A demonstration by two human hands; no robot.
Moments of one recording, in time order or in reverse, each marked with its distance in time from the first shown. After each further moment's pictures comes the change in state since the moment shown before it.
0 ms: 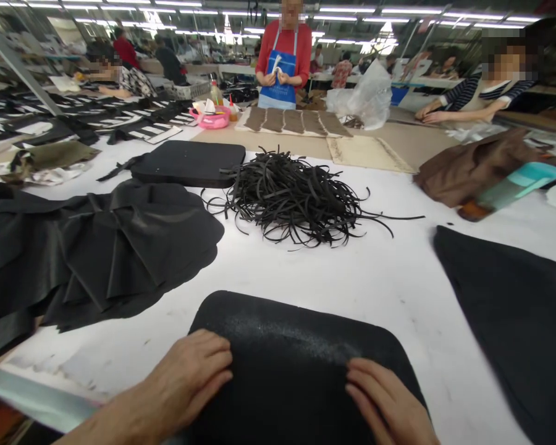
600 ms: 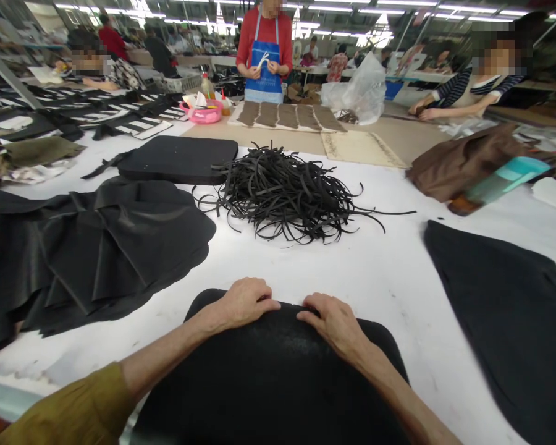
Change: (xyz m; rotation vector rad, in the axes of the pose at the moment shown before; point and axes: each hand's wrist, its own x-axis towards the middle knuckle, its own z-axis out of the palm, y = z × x) left_hand 0.125 -0.028 0.043 -0.038 -0.158 -0.110; right_hand 0.111 0.005 0.025 0.059 -0.442 0.257
